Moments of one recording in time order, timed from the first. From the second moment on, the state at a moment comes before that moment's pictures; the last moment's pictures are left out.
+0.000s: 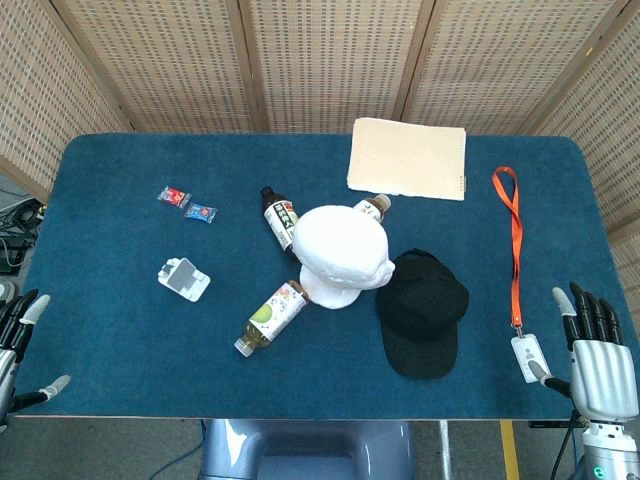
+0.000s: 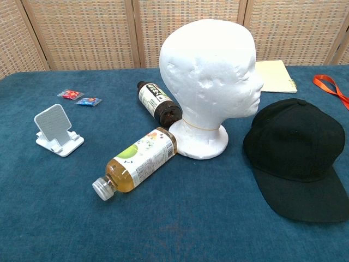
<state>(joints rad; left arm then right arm) 0.02 -0.96 0.04 -1.84 1.66 1.59 0.06 -0.01 -1.13 0.09 -1.87 -1.52 1.61 -0.29</state>
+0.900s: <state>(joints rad) 0.00 -0.97 0.03 -1.86 1.61 1.54 0.11 0.16 -1.15 0.00 -1.73 -1.75 1.33 -0.34</state>
